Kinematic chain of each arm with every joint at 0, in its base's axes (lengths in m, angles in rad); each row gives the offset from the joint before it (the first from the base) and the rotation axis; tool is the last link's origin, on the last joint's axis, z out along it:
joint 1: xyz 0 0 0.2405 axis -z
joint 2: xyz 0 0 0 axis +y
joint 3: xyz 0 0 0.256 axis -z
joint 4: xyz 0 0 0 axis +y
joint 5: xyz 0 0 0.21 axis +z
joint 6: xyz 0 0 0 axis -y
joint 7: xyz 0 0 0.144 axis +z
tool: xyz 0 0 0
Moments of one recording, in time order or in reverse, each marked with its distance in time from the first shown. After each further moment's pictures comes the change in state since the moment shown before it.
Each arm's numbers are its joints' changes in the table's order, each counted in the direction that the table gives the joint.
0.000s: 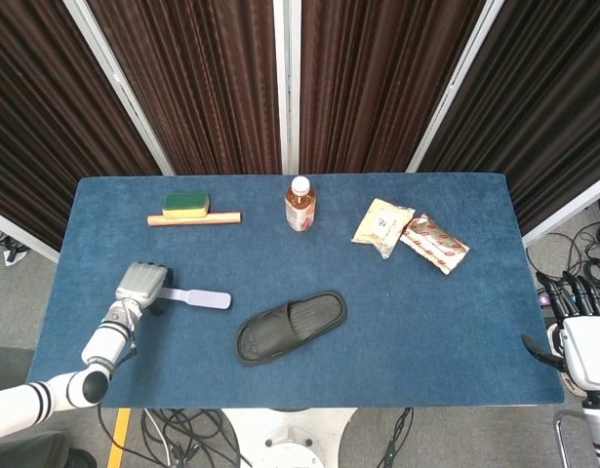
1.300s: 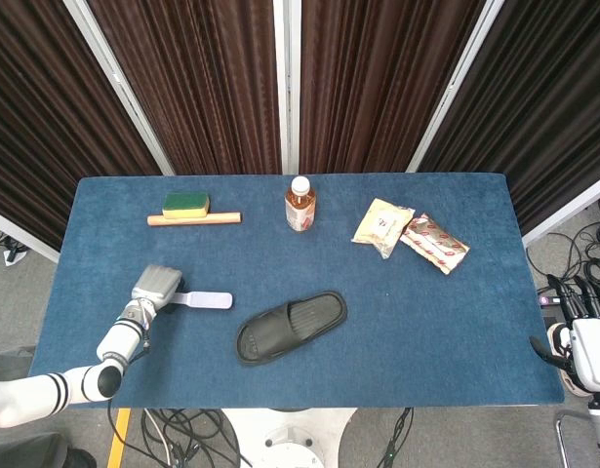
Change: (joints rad) left arm 0.092 -0.043 -0.062 0.023 -0.065 0.026 -0.003; right arm 0.010 -0.010 -0.003 0.022 0.048 0.022 0.021
